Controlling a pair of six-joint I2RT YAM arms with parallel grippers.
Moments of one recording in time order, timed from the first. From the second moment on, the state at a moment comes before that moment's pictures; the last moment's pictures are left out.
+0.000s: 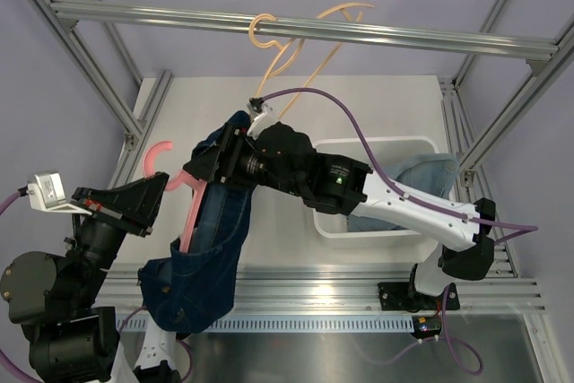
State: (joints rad) left arm 0.21 0.49 1.56 -0.91 0.53 -0.71; right arm 1.26 1.61 1.81 -0.36 0.16 1.14
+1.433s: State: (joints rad) left arm 0.14 0.91 1.74 -0.55 0.68 -0.83; right arm 1.33 0.91 1.33 -0.52 0.67 1.08
